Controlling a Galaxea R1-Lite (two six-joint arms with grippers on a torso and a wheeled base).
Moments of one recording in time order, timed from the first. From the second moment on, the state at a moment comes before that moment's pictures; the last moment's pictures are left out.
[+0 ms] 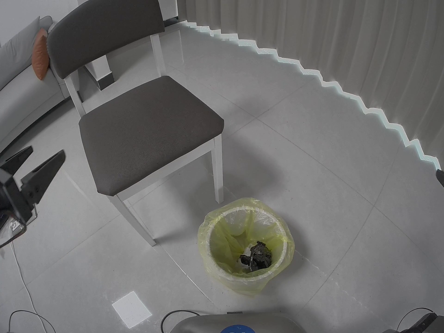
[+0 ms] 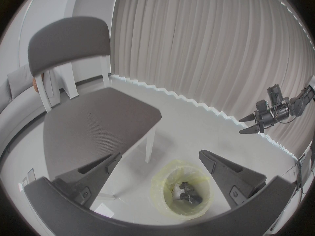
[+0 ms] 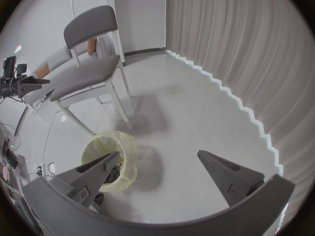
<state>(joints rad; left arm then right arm) -0.34 0.88 -0.58 -0.31 0.07 -0.01 0.06 0.77 -0.73 0.06 0.11 -0.10</state>
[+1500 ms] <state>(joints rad) -0.01 0.02 -0.02 -0.08 0.09 0.02 0.00 0.01 -0.21 -0.13 -0.01 0.06</state>
